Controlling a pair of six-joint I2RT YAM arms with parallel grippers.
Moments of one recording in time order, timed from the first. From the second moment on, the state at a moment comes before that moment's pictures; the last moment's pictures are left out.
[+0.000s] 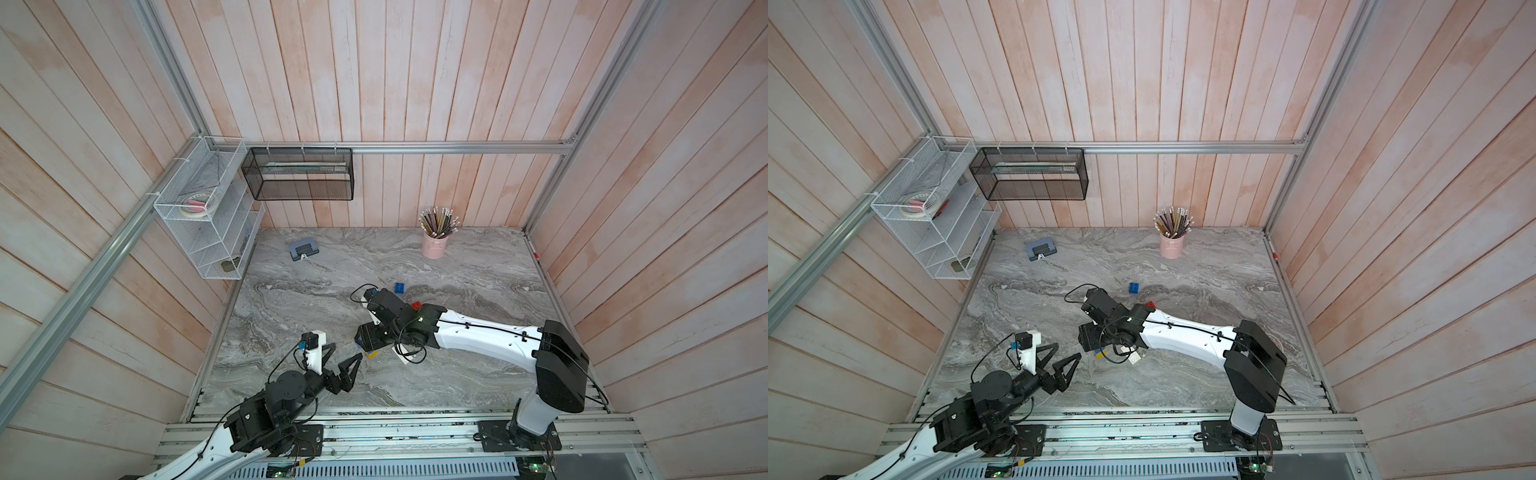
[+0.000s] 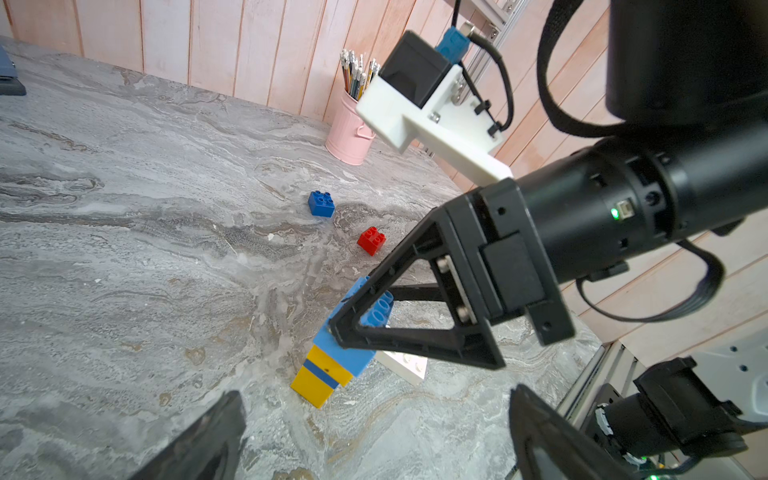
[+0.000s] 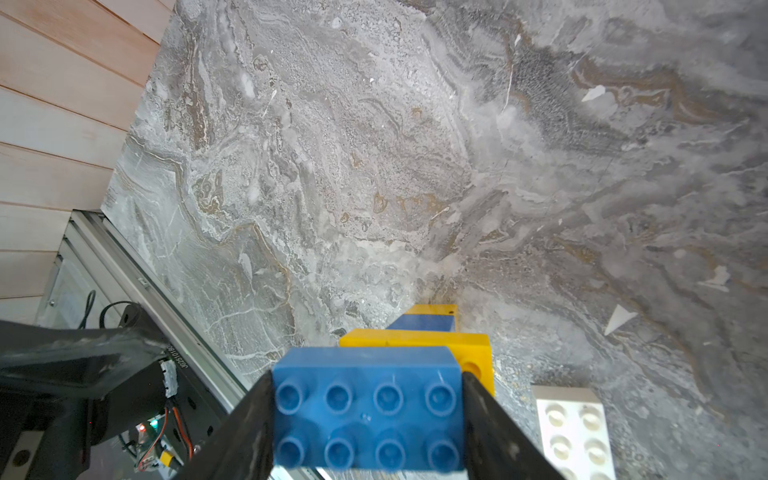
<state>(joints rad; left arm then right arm) -0.99 0.13 0.20 -0.30 -0.29 -0.52 1.09 1.72 1.30 -0.49 -0.04 0.62</state>
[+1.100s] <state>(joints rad) -0.99 0.13 0.20 -0.30 -0.29 -0.52 1.13 1.78 1.41 -0.61 0.03 0.48</state>
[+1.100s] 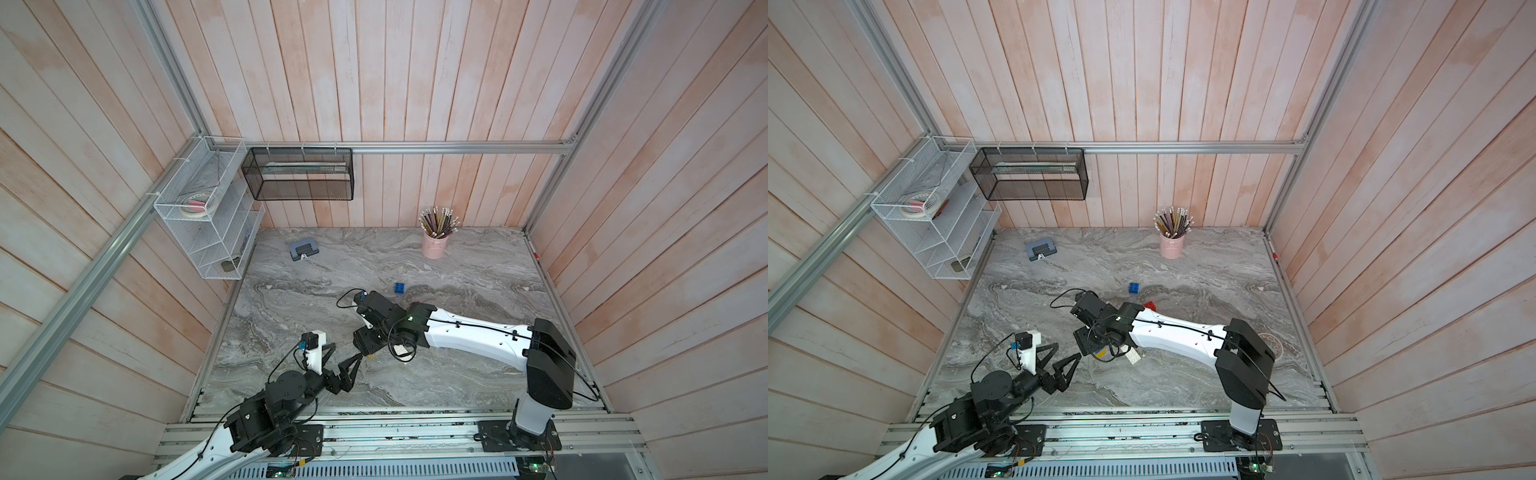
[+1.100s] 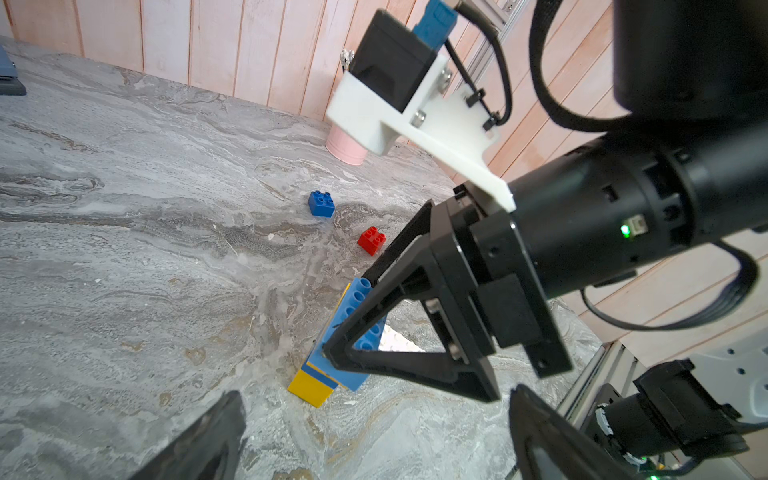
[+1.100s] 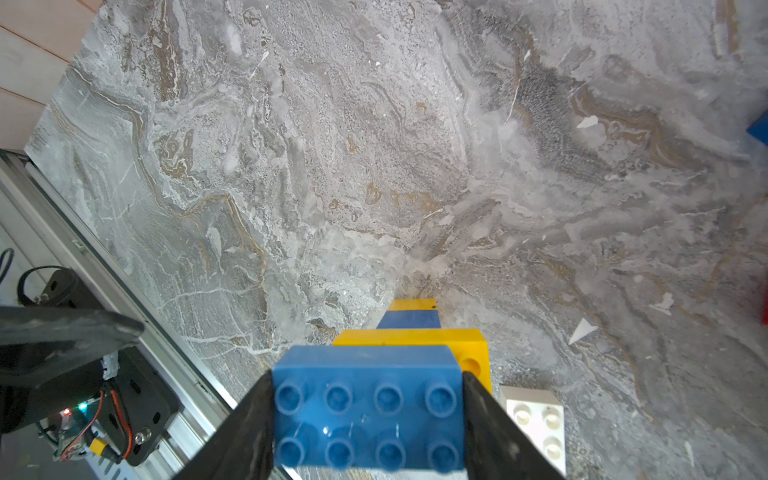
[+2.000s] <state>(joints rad) -0.99 0.13 0.20 -0.30 -0.29 -0.52 1.14 1.80 1.42 -0.63 0.05 0.42</state>
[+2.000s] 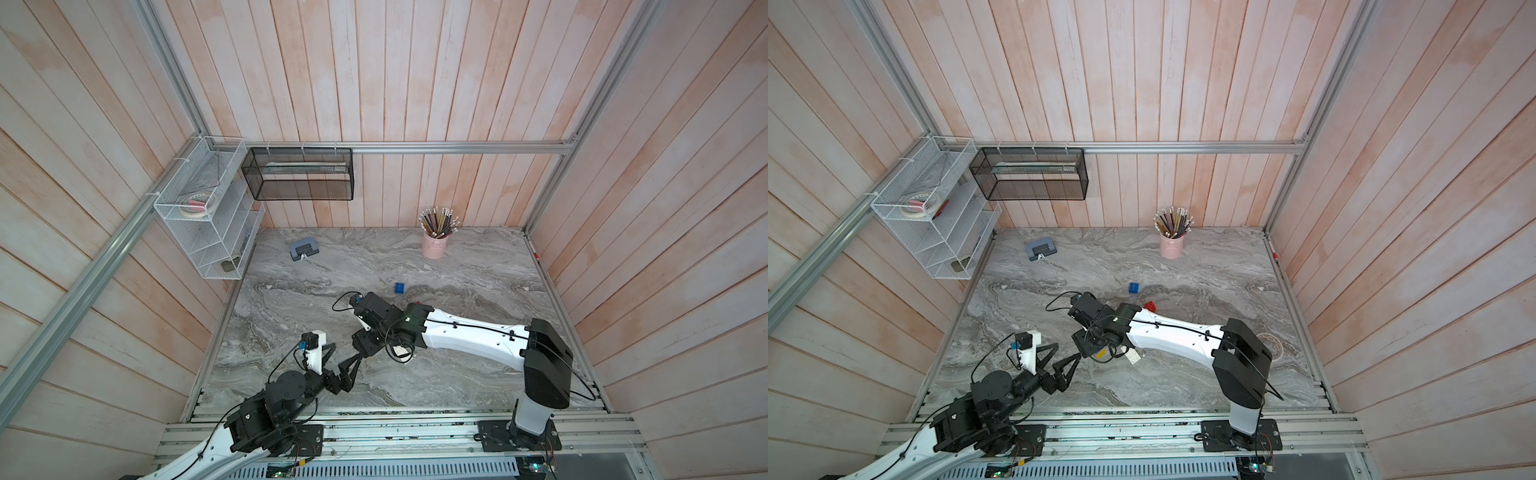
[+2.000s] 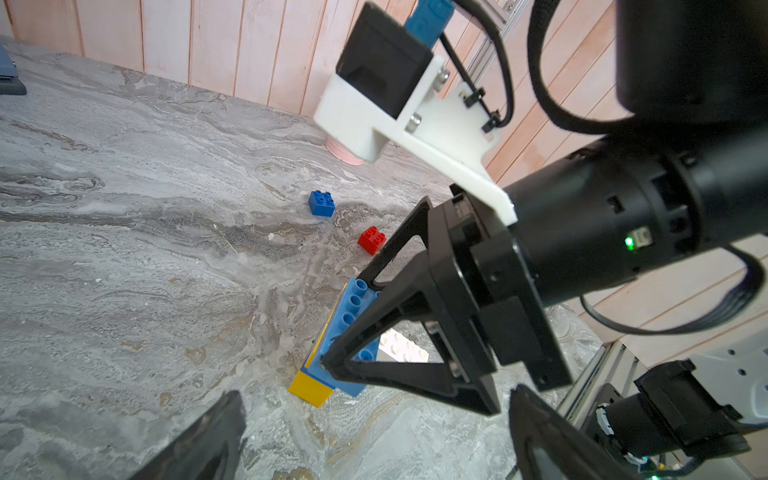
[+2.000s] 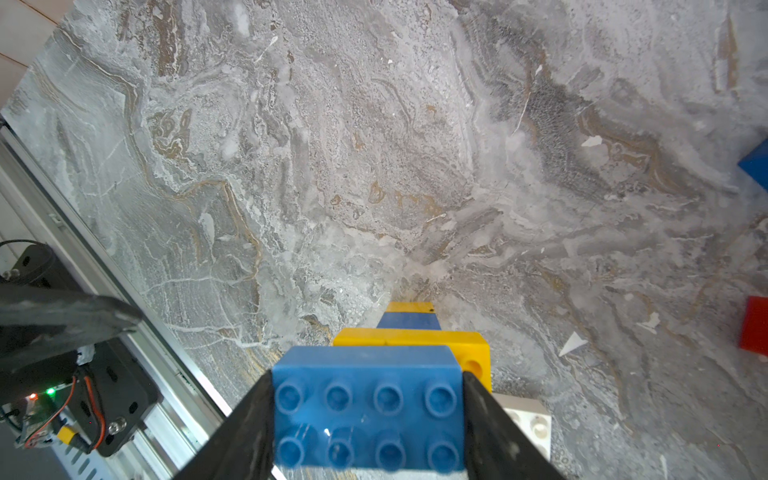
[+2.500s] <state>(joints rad) -0.99 0.13 0.20 -0.30 -0.29 -0.52 1.16 1.82 1.45 -0.66 0.10 0.42</state>
